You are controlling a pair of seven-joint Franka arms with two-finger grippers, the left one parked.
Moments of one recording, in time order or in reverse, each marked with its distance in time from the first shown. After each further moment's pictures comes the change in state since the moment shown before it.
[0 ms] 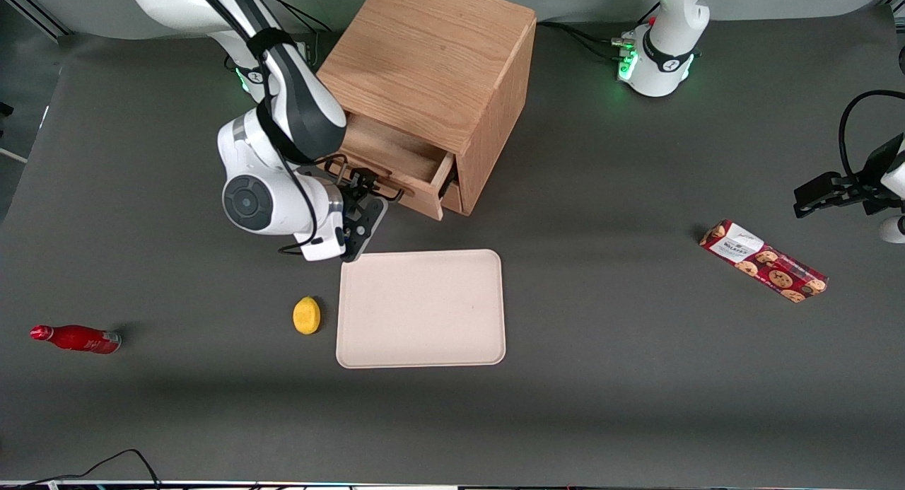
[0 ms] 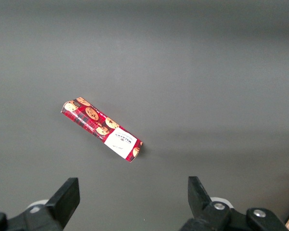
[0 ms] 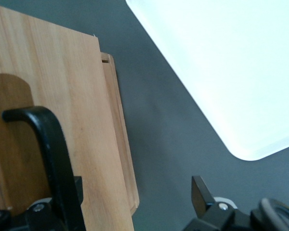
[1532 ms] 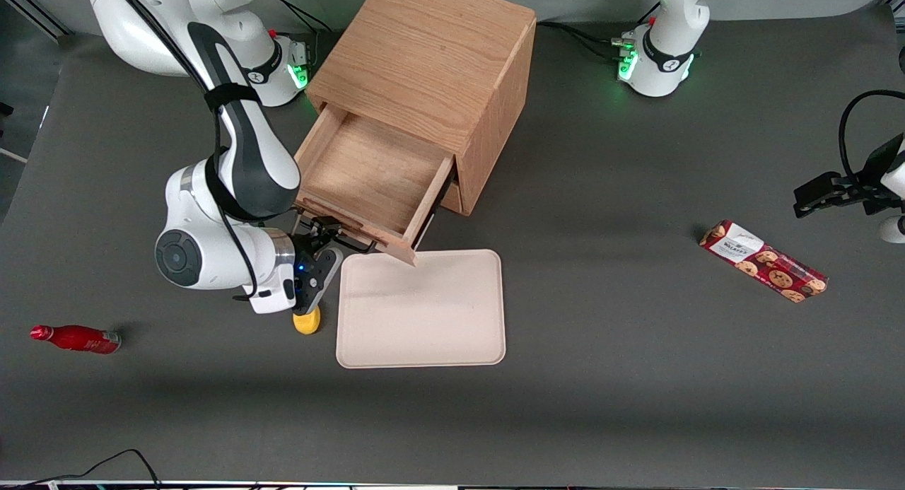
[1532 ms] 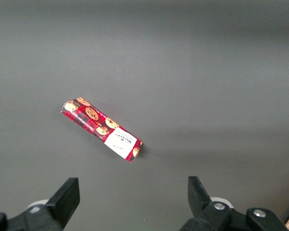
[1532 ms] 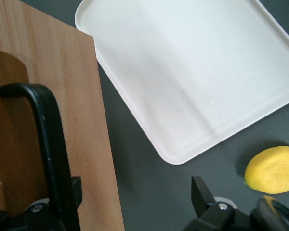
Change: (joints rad) arm -0.142 0.141 -0.008 0.195 -0.004 -0.011 -0.121
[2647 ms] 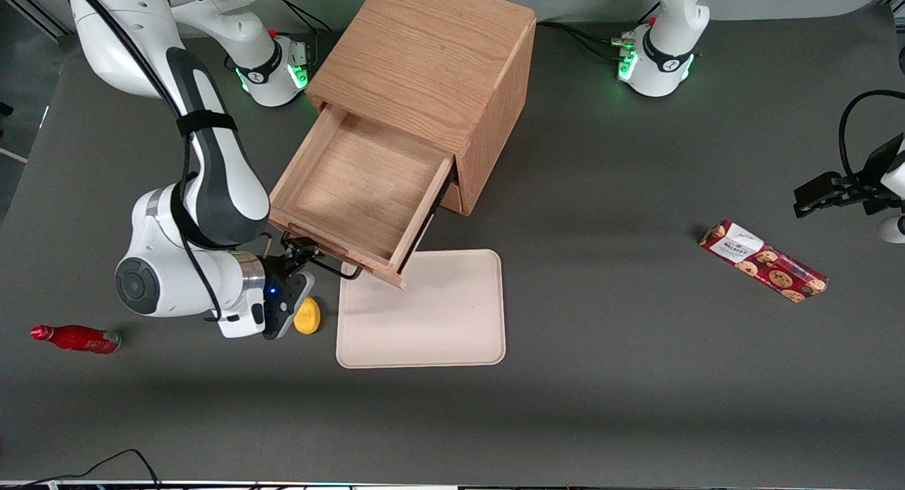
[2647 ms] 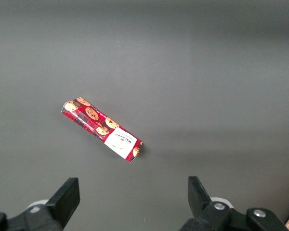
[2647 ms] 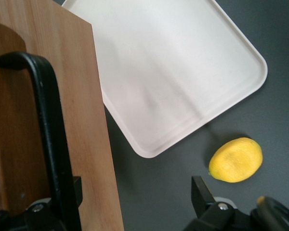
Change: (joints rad) arm -0.079 0.064 0.001 0.099 -0.005 -0.036 -0.053
